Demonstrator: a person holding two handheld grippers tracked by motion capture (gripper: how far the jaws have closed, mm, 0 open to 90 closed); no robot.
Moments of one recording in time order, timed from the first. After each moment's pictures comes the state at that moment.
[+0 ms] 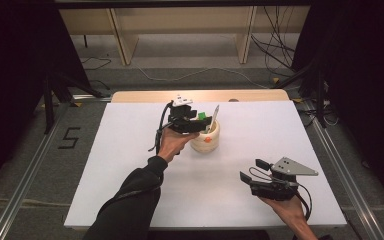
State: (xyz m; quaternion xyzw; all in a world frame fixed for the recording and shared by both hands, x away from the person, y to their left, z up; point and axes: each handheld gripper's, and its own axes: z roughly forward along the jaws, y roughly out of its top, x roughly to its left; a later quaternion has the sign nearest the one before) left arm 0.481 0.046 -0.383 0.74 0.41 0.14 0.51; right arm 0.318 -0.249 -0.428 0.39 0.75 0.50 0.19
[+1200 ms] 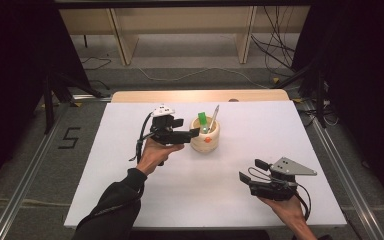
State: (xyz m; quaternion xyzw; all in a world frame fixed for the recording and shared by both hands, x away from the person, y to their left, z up) left arm 0.447 0.088 -0.383 0.75 0.39 0.11 0.53; right arm 0.319 -0.247 -0.428 0.39 0.75 0.50 0.19
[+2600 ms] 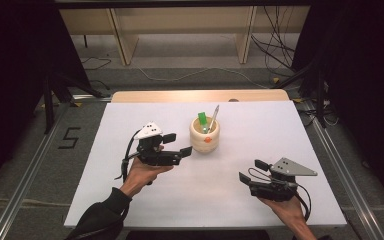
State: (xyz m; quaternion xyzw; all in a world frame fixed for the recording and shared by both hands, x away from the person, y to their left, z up) left arm 0.387 0.115 -0.386 0.75 0.35 0.10 0.55; right arm 0.318 -0.247 -0.428 0.39 0.75 0.50 0.19
